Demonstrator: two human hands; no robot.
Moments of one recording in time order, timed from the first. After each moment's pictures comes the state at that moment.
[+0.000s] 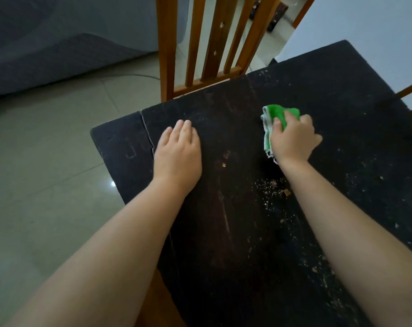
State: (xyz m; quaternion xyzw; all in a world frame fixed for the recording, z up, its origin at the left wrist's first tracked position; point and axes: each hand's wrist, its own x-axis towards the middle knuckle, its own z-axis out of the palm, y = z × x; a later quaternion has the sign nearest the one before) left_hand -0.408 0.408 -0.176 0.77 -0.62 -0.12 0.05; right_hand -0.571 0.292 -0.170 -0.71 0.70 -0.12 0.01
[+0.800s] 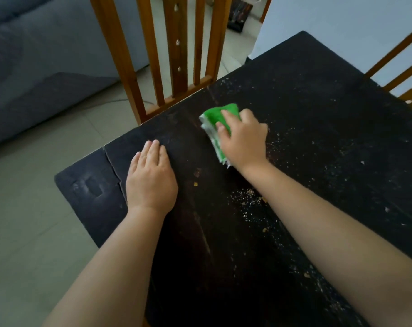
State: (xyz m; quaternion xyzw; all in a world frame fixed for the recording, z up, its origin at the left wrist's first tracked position) left_hand -0.418 0.394 -0.182 0.79 -0.60 -0.10 0.10; right_hand -0.554 0.290 -0.173 -0.80 0.57 -0.17 0.01
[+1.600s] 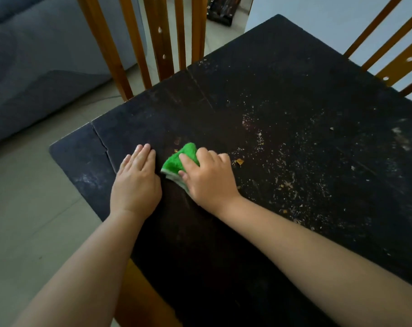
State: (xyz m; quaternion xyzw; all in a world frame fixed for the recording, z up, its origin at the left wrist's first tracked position) left_hand -0.437 0.456 -0.186 0.76 -0.63 -0.12 0.12; right_hand -0.574 0.416 -0.185 -0.88 0.47 -0.12 -0.04
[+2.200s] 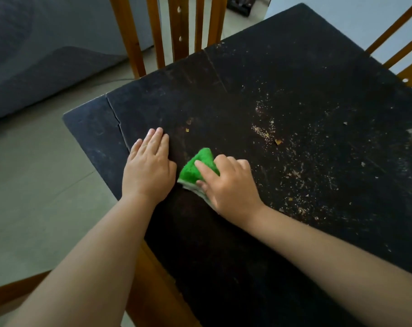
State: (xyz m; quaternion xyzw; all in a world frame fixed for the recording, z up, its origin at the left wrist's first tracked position) left_hand -0.448 0.473 -0.179 0.77 -0.61 -0.14 0.08; right_hand -0.604 0.451 -0.183 -0.91 0.40 -0.13 -0.05
